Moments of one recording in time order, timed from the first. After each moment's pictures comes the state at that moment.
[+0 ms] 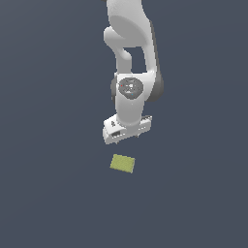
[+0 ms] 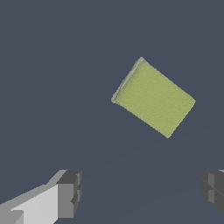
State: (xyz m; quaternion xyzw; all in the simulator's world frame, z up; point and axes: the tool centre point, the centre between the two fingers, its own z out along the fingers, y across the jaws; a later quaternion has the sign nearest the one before) arm 0.000 0.014 0.120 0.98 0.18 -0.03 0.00
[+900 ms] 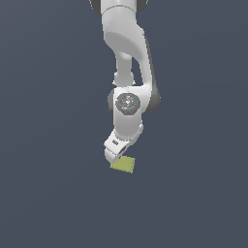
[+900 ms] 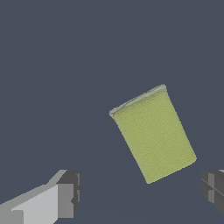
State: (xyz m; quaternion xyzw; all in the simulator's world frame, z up) arm 0.038 0.006 0.091 0.91 0.42 -0.02 0.00
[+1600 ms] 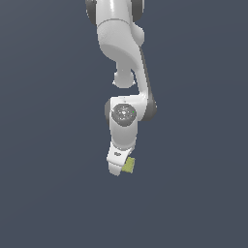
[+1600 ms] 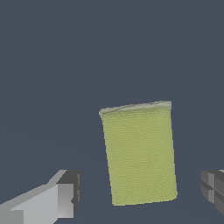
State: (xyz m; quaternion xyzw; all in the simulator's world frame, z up) arm 0.063 -0.002 0.069 0.82 0.57 -0.01 0.00
